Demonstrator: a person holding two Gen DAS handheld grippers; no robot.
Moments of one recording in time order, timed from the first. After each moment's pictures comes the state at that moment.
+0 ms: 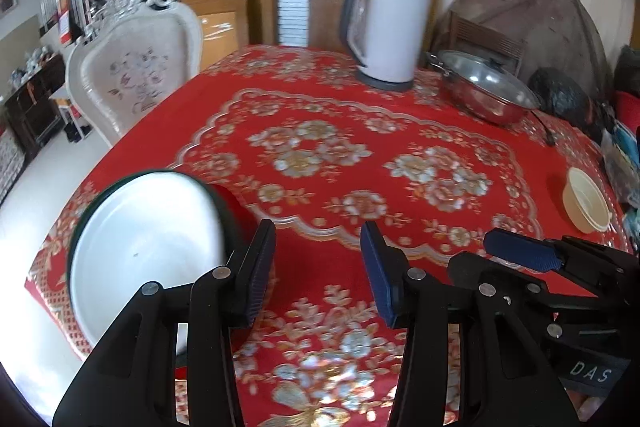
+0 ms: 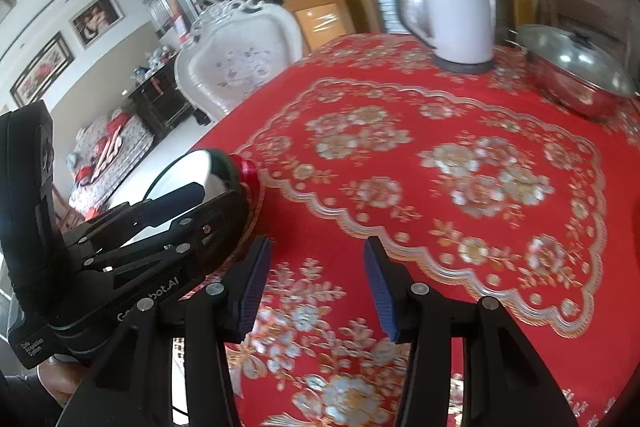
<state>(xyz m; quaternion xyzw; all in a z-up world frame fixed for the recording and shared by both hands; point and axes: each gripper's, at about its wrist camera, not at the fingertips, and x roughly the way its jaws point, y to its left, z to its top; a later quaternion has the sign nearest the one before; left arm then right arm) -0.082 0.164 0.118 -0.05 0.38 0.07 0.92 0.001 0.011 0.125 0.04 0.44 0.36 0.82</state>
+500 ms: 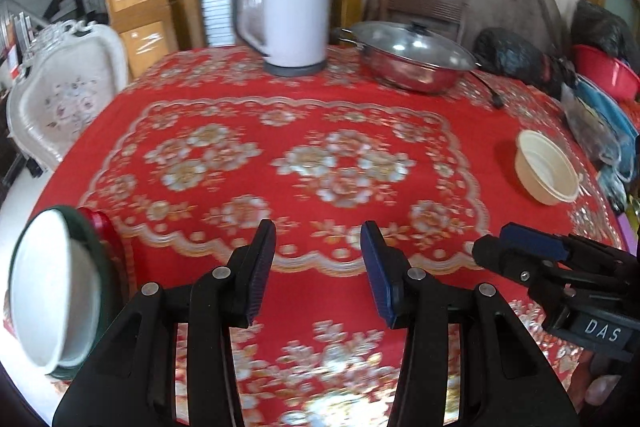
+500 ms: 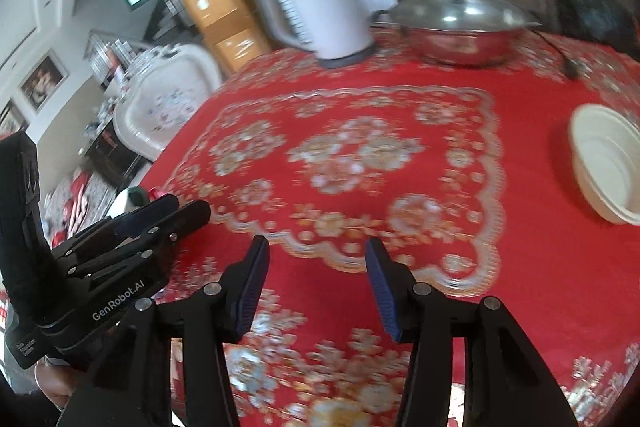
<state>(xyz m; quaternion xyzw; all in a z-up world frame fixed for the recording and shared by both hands) -0.041 0.060 0.106 0.00 0.40 -0.02 0.92 0.019 -0.114 0.107 0.12 0.46 0.25 0.85</state>
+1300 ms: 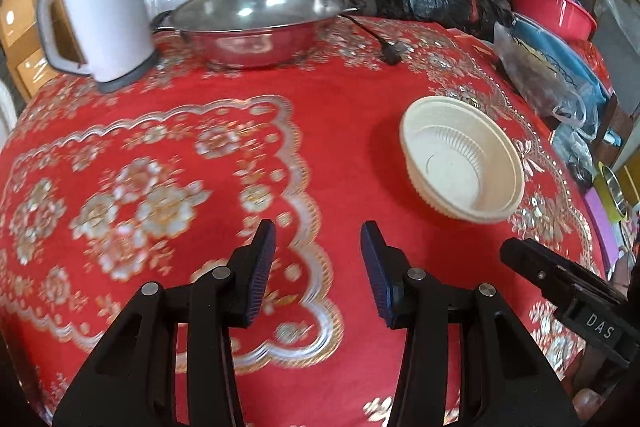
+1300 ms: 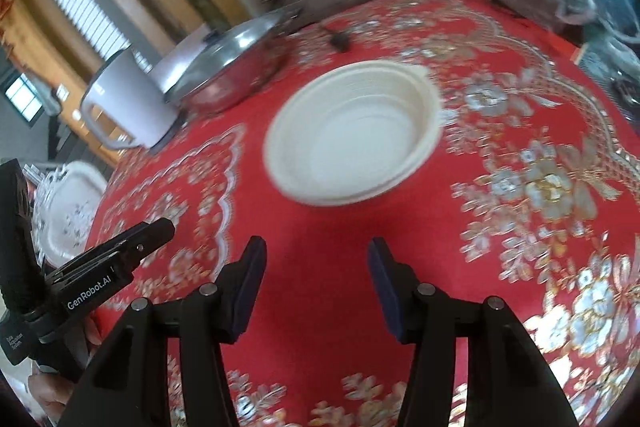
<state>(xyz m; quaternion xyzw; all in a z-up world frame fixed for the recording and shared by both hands) 0.052 -0.124 0.078 0.03 0.46 -0.15 0.88 0.023 -0.318 0.066 0.24 0.45 0.03 0.86</state>
